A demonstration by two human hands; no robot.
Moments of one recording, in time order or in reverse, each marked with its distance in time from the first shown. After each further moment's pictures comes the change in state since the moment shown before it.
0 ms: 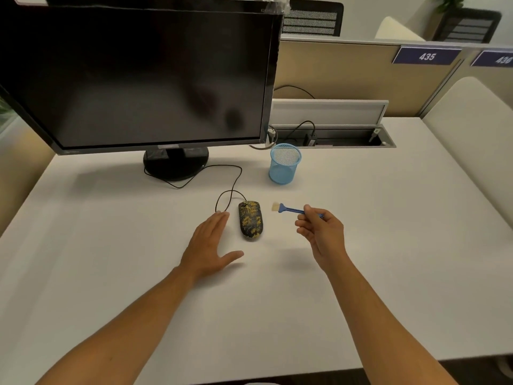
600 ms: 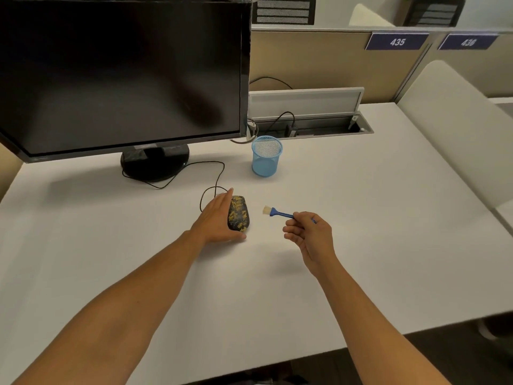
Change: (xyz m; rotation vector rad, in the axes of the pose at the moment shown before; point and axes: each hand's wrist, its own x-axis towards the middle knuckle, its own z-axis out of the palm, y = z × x) left_hand 0.080 0.026 0.002 -0.056 -0.321 -0.114; right_hand -0.026 0.009 -0.013 0.033 0.039 0.065
